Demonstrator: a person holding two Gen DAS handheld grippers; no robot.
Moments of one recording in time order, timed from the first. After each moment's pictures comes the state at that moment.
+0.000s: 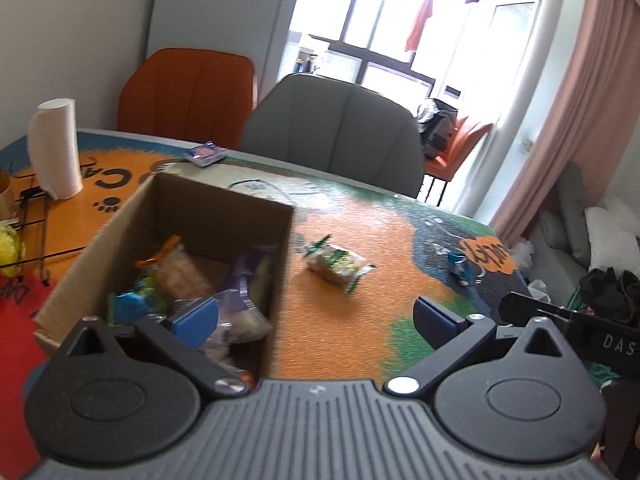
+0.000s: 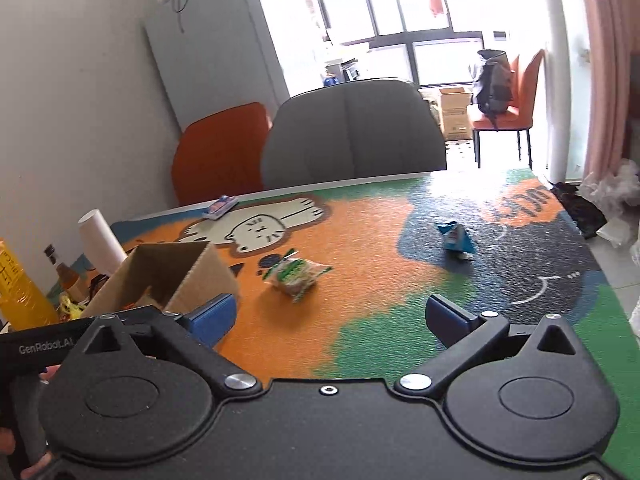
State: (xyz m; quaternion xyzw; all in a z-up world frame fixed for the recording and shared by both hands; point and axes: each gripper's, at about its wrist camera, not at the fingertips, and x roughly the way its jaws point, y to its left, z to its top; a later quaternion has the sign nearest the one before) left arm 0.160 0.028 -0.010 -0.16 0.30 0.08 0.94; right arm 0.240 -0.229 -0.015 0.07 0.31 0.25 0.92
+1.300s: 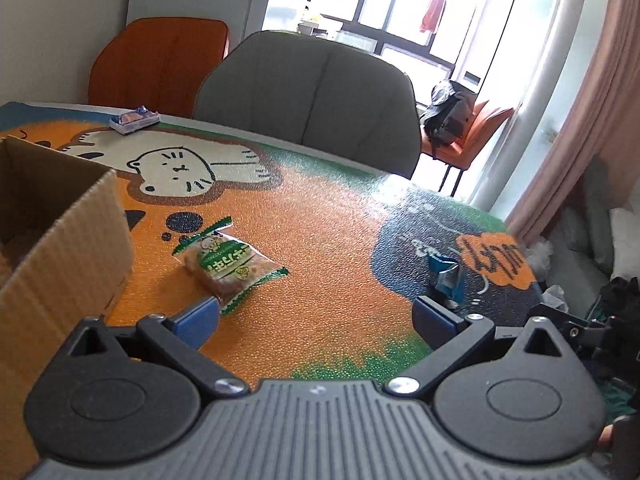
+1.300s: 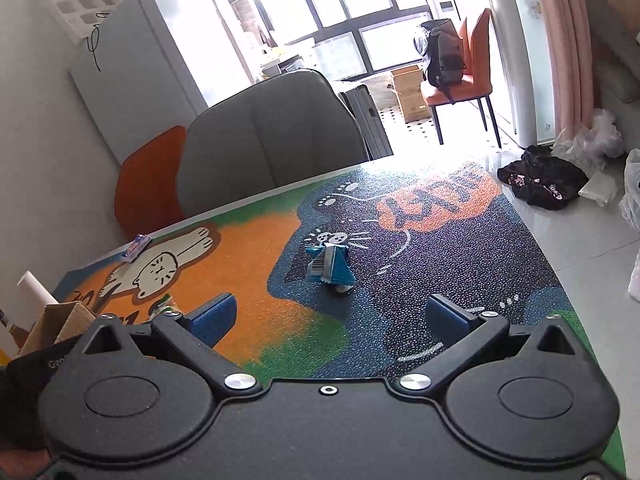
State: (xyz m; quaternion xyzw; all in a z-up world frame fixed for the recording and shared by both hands) left arm 0.308 -0.062 -0.077 -0.17 0.33 0.13 0.92; right arm 0.369 -0.322 -0.082 0.13 0.33 0.21 0.91
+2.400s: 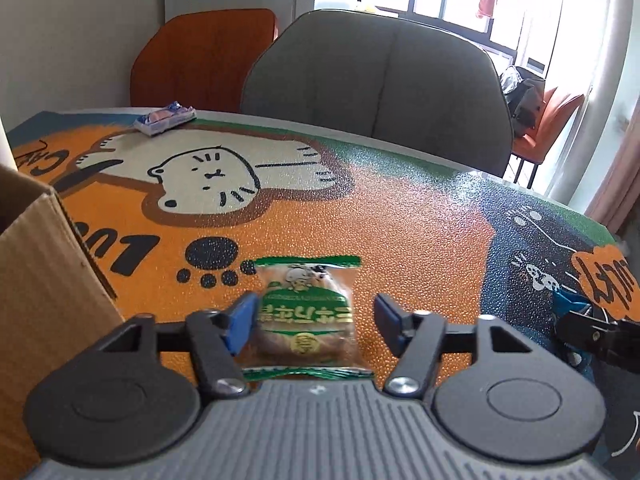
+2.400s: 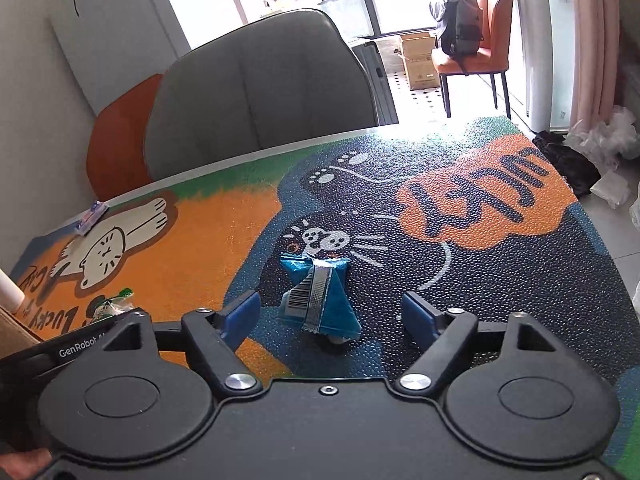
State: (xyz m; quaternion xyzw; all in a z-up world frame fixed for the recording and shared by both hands) left arm 0.381 -0.028 -0.119 -0.12 0.34 0.22 0.90; right arm 0.452 -0.273 -0.122 0.08 0.38 0.22 0.89
